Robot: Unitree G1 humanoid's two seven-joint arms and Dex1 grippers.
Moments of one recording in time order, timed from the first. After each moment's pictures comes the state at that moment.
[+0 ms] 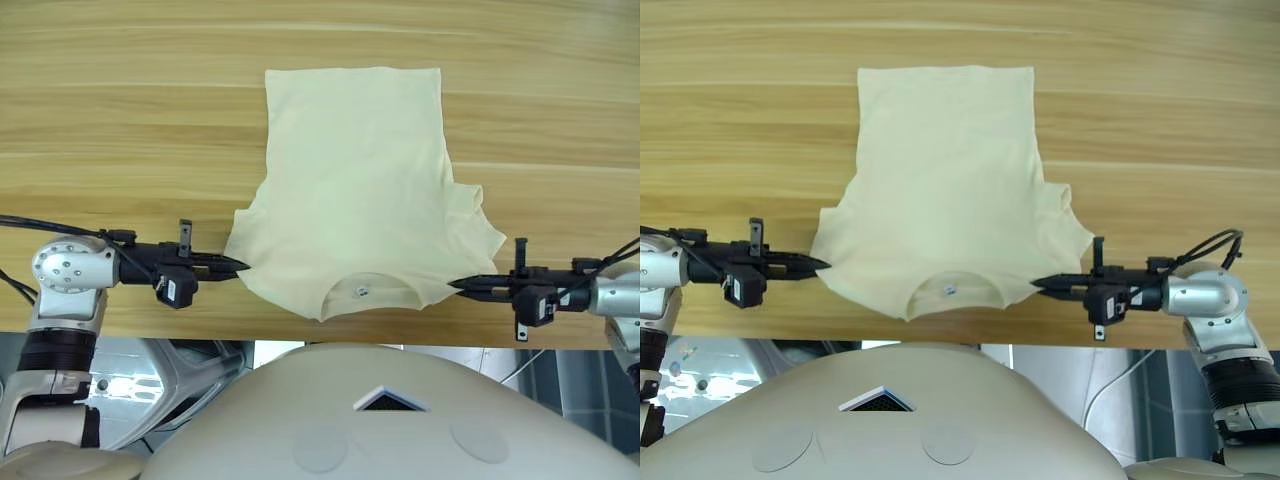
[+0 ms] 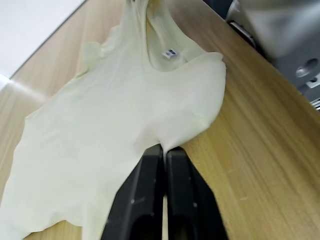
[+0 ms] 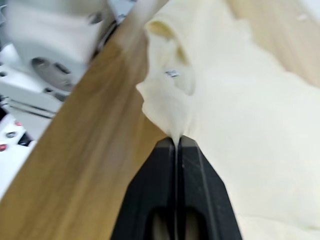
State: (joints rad) left arm 0.18 0.82 -0.07 0.15 -0.18 -0.88 -1.45; right arm 0.32 -0.96 0.17 0.15 0.25 -0.87 1.26
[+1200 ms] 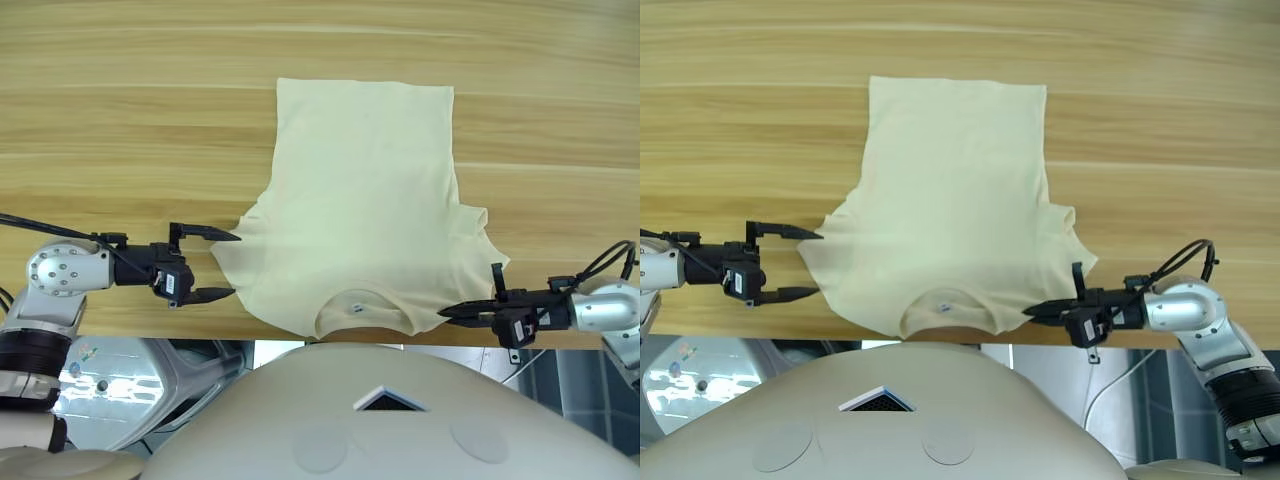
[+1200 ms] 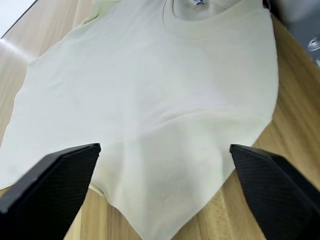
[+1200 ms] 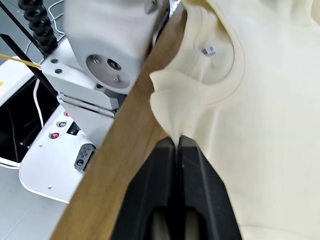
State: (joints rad) left arm 0.19 0.95 -0.17 0.22 -0.16 -0.87 -1.21; right arm 0.37 -1.03 0.25 0.06 0.17 -0.78 1.18
